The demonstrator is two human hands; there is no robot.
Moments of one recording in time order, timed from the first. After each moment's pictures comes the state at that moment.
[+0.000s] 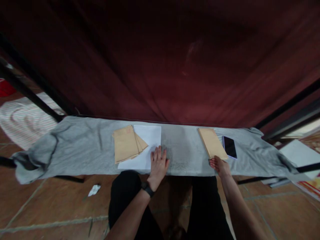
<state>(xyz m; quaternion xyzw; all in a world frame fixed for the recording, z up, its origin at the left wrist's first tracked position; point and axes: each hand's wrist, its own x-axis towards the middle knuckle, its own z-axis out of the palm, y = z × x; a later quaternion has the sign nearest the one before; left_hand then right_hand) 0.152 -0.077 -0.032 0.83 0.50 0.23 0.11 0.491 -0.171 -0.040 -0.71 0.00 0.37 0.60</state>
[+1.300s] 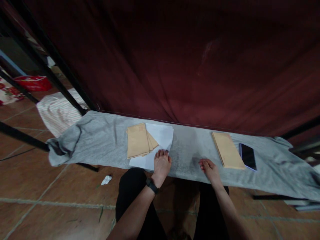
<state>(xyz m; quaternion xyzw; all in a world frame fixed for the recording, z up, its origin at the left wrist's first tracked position) 0.134 -0.064 -0.011 0.79 0.60 0.15 0.07 0.389 -0.143 -0.054 -0.70 -0.34 0.35 0.52</state>
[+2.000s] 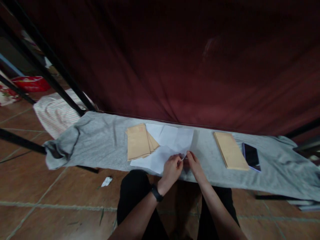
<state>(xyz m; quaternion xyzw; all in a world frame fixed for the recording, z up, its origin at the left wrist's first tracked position) 0.155 -0.077 -0.005 0.79 0.47 0.31 0.25 0.302 -0.092 -0.031 -0.65 -0.34 0.45 0.51</state>
